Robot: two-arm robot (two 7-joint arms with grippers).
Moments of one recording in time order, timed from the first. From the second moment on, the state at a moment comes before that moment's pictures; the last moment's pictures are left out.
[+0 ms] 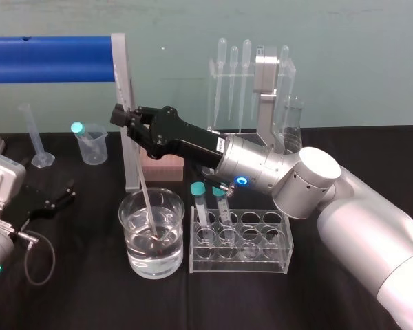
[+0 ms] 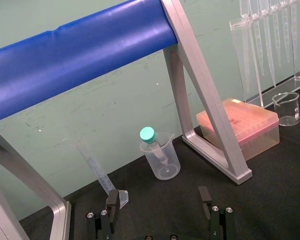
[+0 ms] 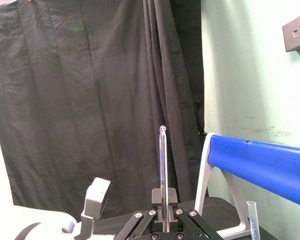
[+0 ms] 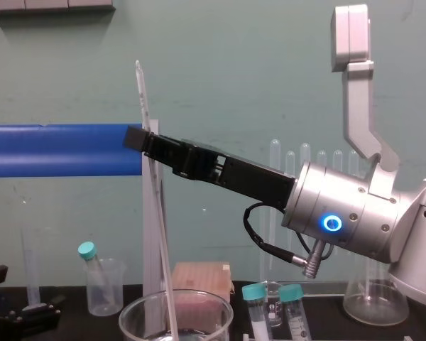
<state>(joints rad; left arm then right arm) -0.20 0.60 0.45 -1.41 -0.25 -0.12 0.03 0.70 0.16 -0.63 -0.97 0.80 -0.17 1.00</state>
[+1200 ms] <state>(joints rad) -0.20 0.60 0.45 -1.41 -0.25 -0.12 0.03 0.70 0.16 -0.63 -0.97 0.80 -0.17 1.00</state>
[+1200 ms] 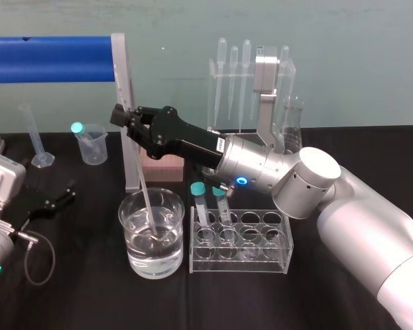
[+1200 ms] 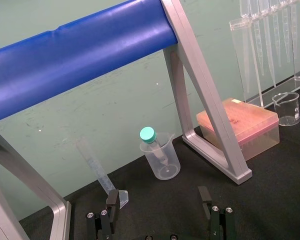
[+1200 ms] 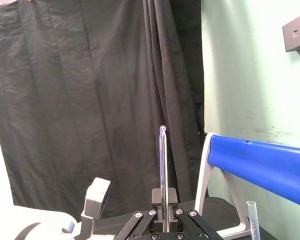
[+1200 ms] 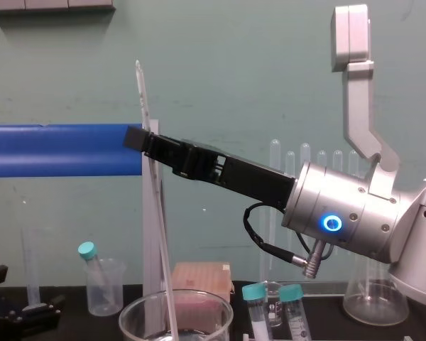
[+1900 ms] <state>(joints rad) -0.20 0.60 0.45 -1.41 -0.25 -0.12 0.03 0.70 0.15 -0.62 -0.96 0.81 -0.17 1.01</state>
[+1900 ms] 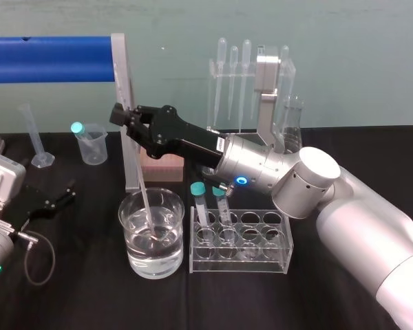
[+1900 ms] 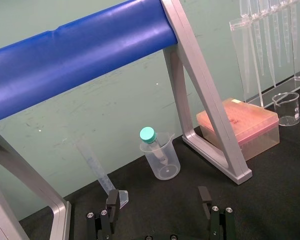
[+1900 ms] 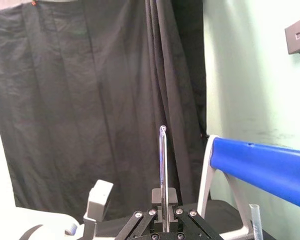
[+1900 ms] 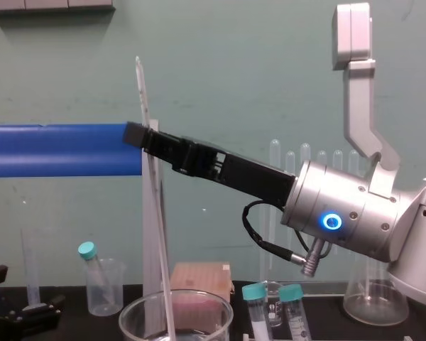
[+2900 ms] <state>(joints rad) -0.20 0.60 0.45 -1.41 -0.25 -0.12 0.03 0.62 0.29 -0.48 -1.28 0.86 -0.28 0.91</state>
